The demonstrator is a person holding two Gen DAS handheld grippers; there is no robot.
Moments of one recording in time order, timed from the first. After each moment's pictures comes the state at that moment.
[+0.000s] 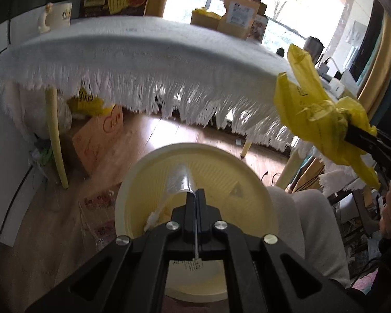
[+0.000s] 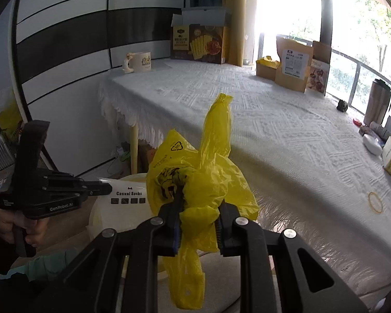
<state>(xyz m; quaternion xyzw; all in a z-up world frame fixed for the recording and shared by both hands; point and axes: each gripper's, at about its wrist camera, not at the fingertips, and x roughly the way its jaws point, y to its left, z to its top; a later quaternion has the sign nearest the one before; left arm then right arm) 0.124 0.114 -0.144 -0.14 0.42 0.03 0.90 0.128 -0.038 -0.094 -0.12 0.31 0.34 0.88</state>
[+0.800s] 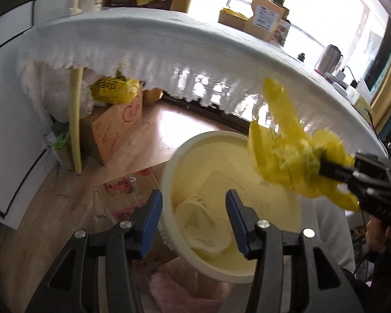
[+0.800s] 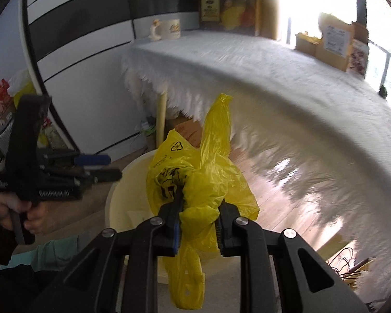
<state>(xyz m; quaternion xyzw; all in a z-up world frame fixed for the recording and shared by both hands) 0.085 0.153 -0.150 -0.17 0.42 0.07 0.89 0.135 0.023 -0.148 -0.15 0.38 0.40 0.82</state>
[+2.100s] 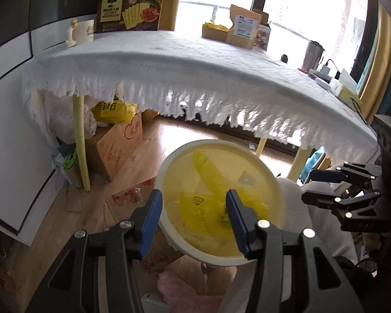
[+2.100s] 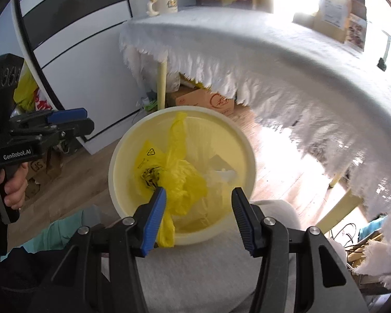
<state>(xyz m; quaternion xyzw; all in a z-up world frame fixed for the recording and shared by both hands) 0.056 0.118 -0.110 -0.11 0.39 0.06 0.91 0.110 -0.021 -0.155 -0.15 0.42 0.39 0.81</state>
